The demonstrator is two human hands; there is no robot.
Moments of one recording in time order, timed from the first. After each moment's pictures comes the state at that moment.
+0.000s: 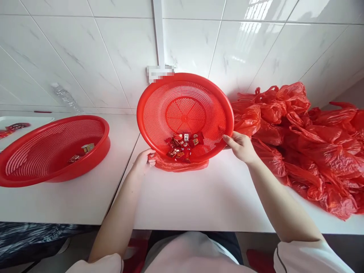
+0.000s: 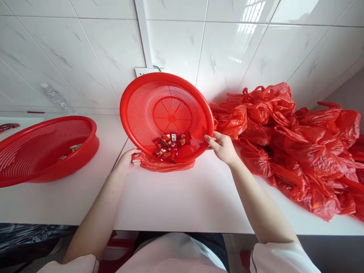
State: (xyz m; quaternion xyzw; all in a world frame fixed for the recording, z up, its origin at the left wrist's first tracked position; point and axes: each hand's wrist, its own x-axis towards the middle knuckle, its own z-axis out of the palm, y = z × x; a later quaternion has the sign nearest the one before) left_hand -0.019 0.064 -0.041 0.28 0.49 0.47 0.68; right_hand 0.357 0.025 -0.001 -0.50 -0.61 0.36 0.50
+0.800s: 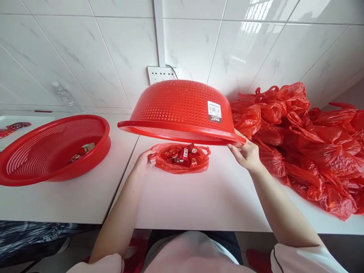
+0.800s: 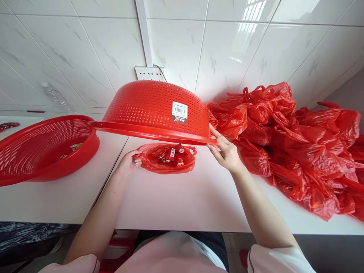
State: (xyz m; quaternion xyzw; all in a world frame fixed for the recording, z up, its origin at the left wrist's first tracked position) left_hand -0.021 0.066 -0.058 0.28 0.47 0.47 0.69; right_hand 0.372 0.005 -0.016 -0.50 -0.72 0.11 0.47
